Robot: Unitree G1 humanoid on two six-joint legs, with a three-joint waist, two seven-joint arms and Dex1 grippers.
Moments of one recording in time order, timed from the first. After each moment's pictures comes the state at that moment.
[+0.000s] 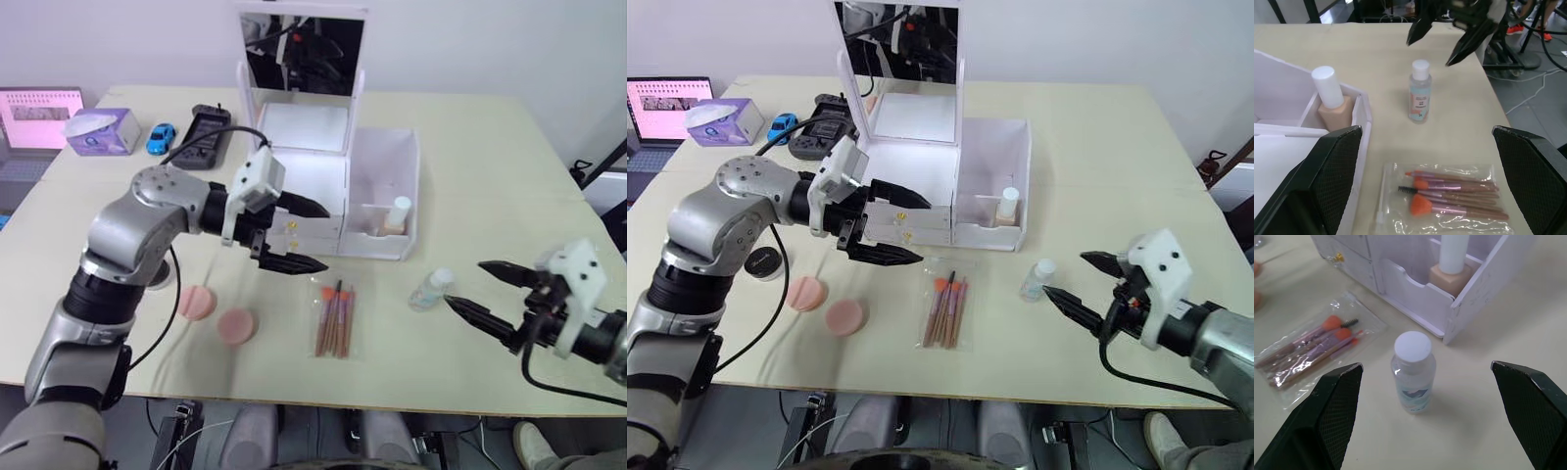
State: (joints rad) left arm -0.77 0.66 -0.18 -0.19 -0.55 0.64 -1.27; right arm 0.26 -0.85 -0.60 -0.77 0.80 0.89 0.63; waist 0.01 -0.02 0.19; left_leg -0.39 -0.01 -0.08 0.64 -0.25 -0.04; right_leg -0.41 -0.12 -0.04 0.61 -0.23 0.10
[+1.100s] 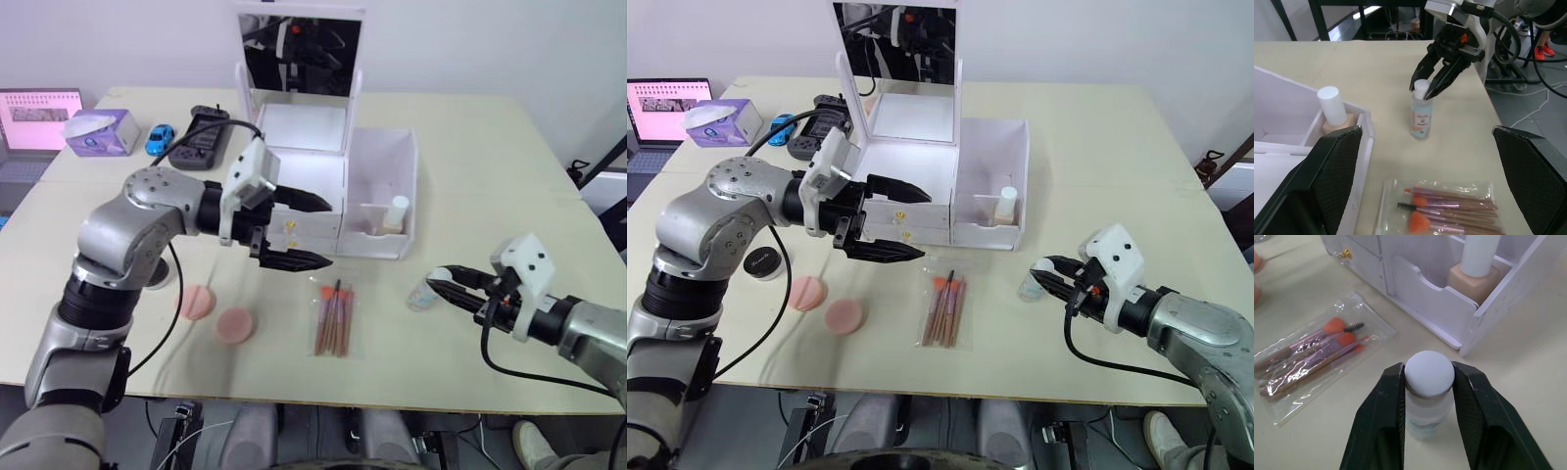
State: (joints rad) left arm -0.76 0.66 -0.15 -0.22 -0.59 0.66 -1.24; right arm 0.15 -0.85 -0.40 -0.72 0.72 0.85 0.59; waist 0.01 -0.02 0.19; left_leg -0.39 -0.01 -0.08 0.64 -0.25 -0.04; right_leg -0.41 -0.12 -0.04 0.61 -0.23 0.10
